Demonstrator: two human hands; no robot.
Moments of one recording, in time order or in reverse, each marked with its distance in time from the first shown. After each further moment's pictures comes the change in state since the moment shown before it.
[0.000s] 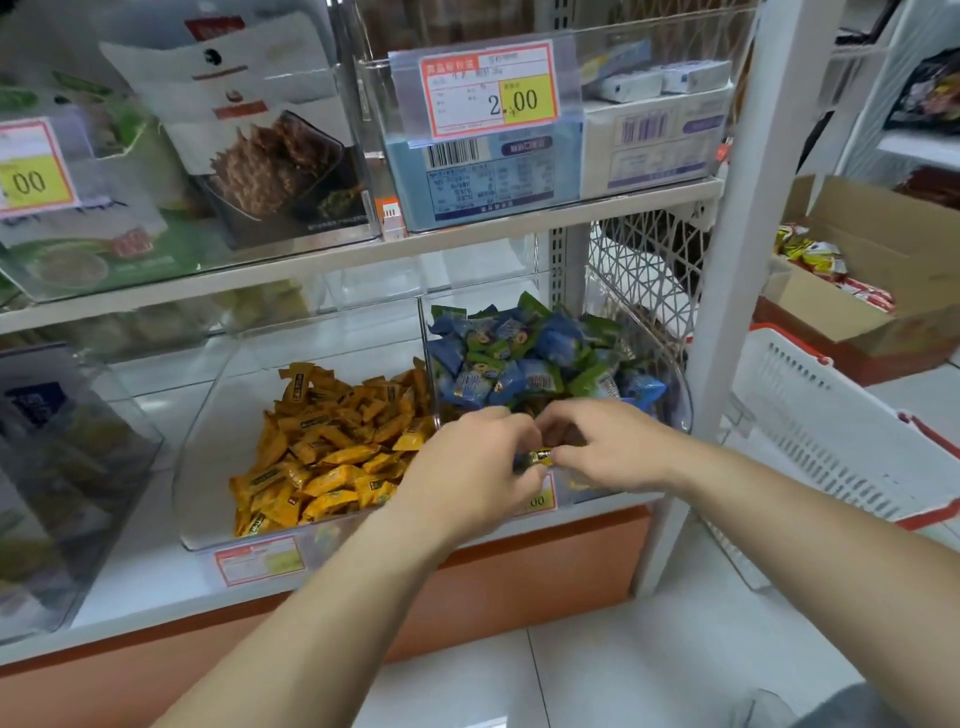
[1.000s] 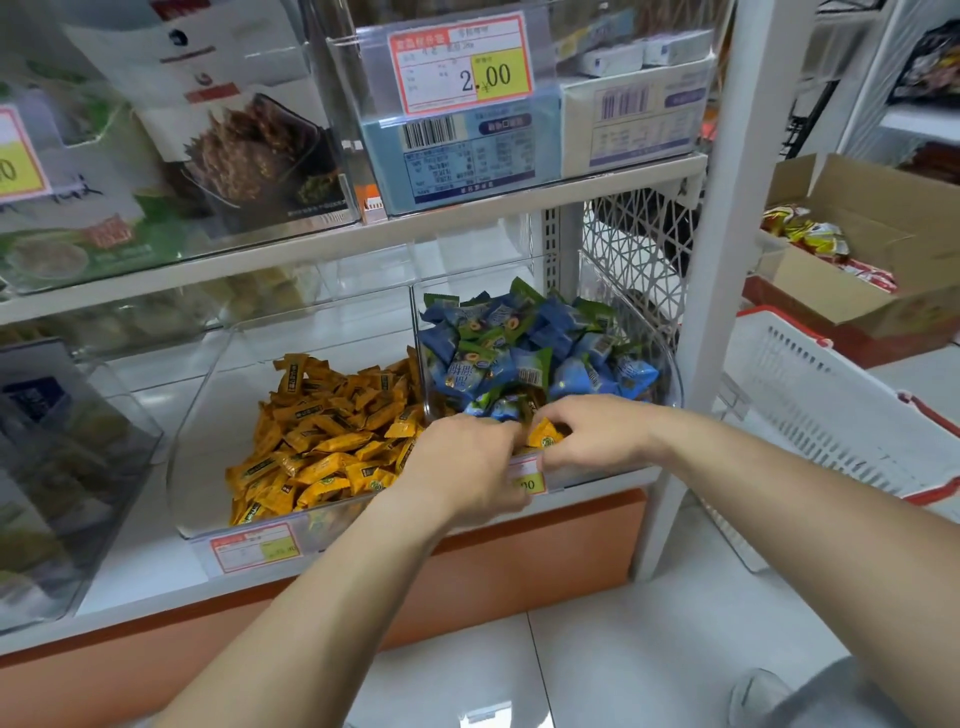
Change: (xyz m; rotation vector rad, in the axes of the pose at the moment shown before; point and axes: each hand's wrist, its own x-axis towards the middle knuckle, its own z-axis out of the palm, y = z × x) left_hand 0.007 -0.004 0.019 0.338 -0.214 0.000; right_hand 0.009 0.005 0.000 -0.035 -0.209 0.056
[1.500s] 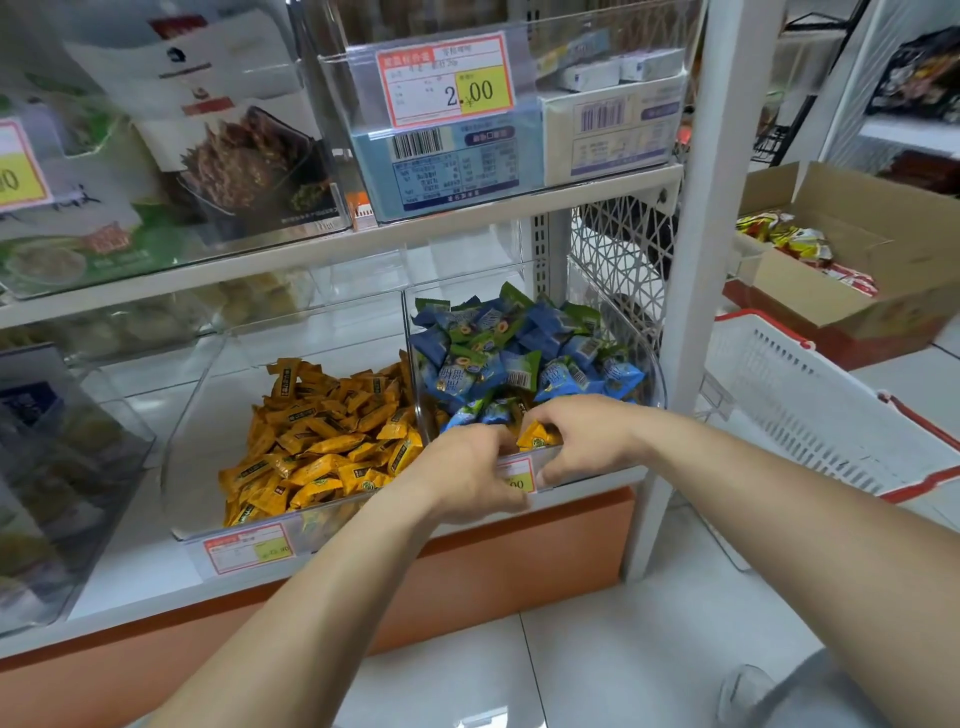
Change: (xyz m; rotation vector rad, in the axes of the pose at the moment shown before) left_hand 0.002 0.003 0.000 -0.407 -0.150 -0.099; right_hand -0.002 0.005 0.001 -0.049 0.015 -0.044
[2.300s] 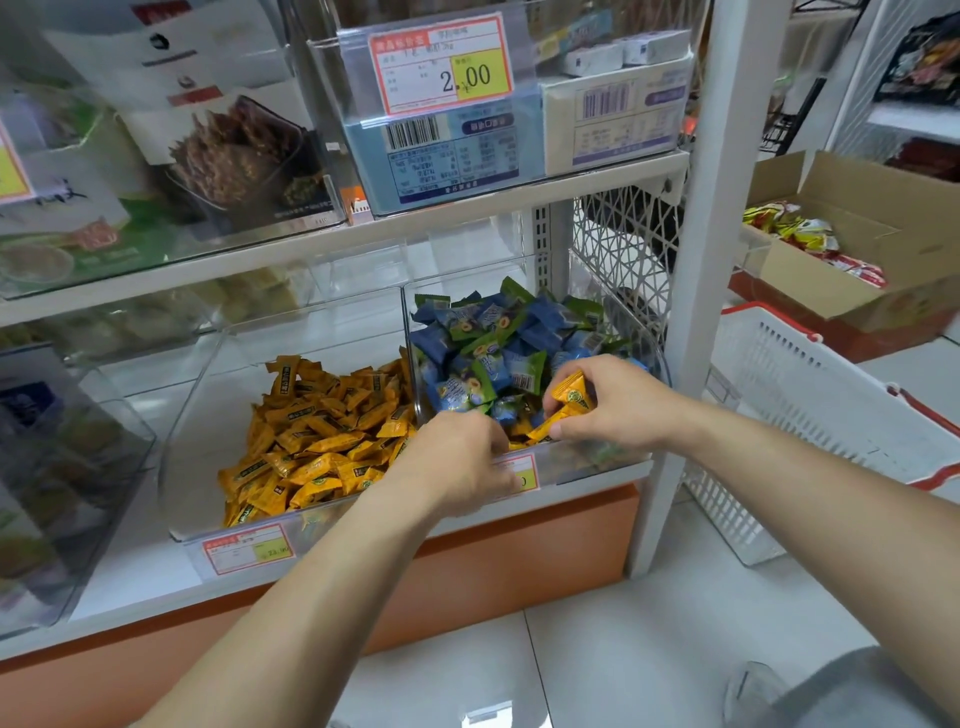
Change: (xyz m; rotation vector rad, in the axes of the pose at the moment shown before) left_hand -0.003 0.000 -0.007 0.097 0.154 -0.031; right_hand -0.011 0.025 -0.007 0.424 0.309 -0.028
